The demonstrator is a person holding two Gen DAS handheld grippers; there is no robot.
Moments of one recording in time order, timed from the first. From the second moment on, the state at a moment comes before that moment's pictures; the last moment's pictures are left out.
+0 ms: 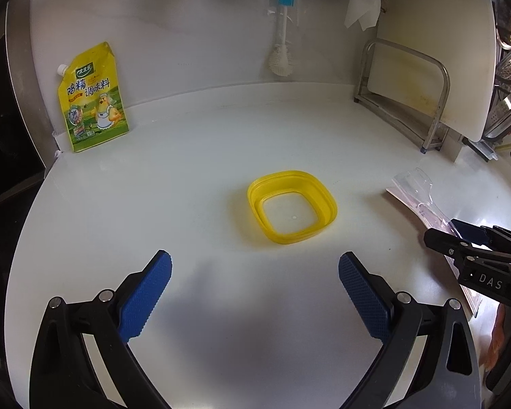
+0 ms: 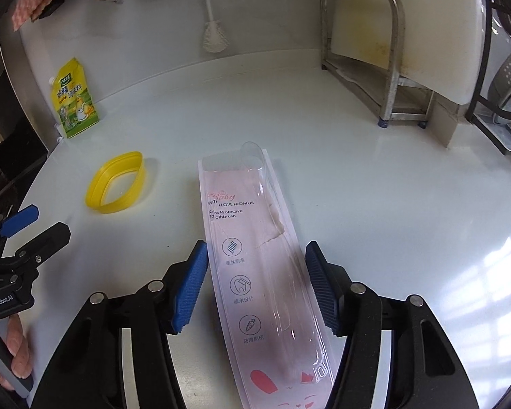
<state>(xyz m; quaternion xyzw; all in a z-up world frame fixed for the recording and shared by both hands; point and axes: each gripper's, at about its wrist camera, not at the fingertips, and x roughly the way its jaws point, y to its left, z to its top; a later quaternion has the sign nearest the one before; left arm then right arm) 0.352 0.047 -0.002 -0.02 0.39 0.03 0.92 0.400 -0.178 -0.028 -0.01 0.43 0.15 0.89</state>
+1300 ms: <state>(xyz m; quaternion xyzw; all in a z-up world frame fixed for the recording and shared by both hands) 0.421 0.023 -0.019 -0.04 0.43 0.04 0.90 0.386 -0.218 -0.004 0.06 0.40 0.18 0.90</state>
